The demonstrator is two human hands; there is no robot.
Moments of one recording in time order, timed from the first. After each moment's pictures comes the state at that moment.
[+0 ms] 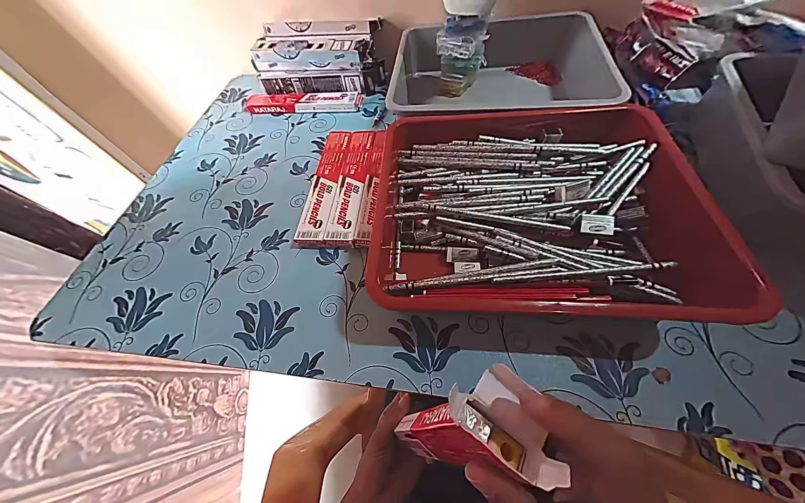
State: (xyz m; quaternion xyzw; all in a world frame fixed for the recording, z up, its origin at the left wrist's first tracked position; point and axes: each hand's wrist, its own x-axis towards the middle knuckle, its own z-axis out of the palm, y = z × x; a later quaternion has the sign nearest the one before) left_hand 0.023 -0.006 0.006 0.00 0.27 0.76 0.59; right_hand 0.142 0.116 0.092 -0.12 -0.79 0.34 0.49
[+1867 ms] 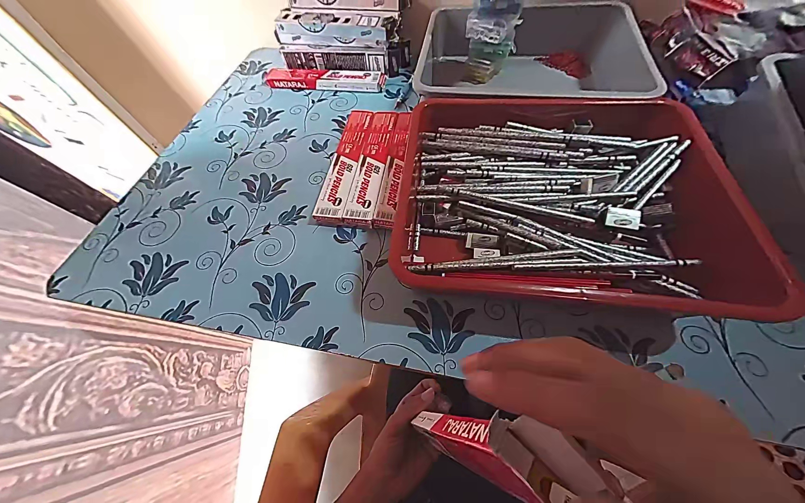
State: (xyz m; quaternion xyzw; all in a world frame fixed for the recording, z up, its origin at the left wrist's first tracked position) left_hand 0.029 0.003 0.049 -0.02 0.24 0.75 0.62; right_hand 0.144 0.151 0.154 0.03 -0.88 0.38 0.29
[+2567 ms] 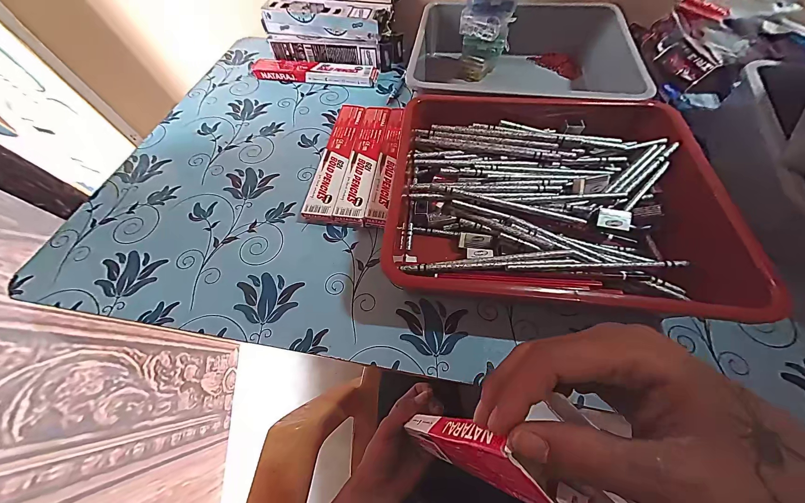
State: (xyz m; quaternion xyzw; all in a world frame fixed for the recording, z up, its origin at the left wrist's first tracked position) left_hand 0.032 0.002 0.011 -0.02 0.23 0.73 0.64; right_hand 0.142 0.182 0.157 0.02 -0.79 0.60 0.13
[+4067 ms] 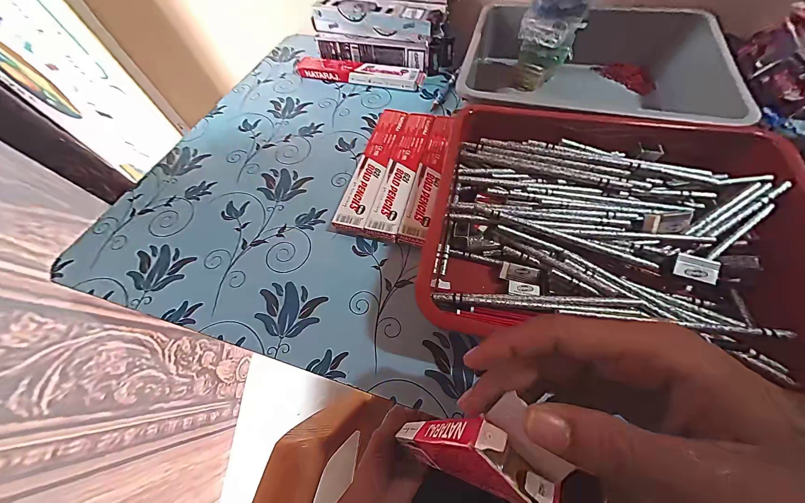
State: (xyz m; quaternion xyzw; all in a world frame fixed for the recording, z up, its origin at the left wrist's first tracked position) left_hand 0.019 0.010 0.019 -0.16 0.28 0.78 0.54; right_hand 0.099 0.204 0.174 -0.02 -0.77 0.63 0.05
